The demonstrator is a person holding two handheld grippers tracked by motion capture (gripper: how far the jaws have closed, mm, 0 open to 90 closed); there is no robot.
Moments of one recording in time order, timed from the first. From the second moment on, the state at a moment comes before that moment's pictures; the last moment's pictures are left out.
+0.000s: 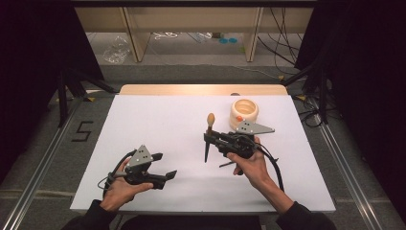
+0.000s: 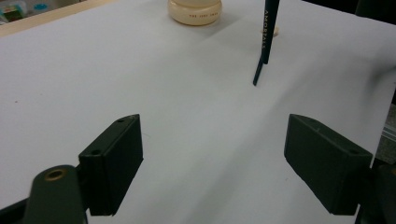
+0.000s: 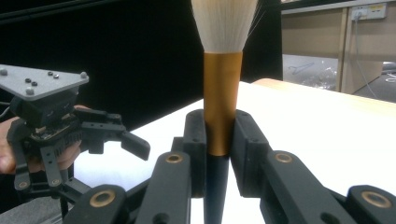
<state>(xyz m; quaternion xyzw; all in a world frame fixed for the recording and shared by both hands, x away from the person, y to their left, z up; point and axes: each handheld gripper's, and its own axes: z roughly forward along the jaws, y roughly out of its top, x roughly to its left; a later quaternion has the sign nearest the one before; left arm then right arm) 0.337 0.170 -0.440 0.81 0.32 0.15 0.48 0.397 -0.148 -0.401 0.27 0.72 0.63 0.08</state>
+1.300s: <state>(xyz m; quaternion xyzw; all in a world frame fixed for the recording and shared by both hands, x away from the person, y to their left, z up) 0.324 0.176 -0.451 0.80 0.33 0.16 0.47 0.433 -0.177 -0.383 0.31 0.70 0.63 0.12</state>
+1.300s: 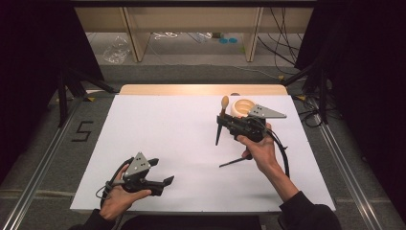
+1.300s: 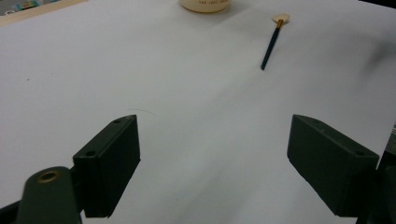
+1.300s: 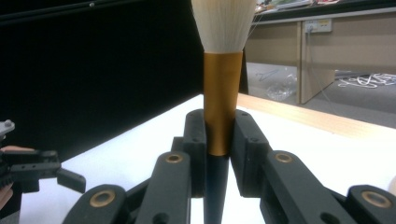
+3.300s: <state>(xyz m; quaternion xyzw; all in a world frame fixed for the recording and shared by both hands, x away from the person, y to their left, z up) 0.325 0.174 -0.454 0.80 0.34 0.15 0.47 0.515 -0.254 -0.352 0.41 0.63 0.61 0.25</state>
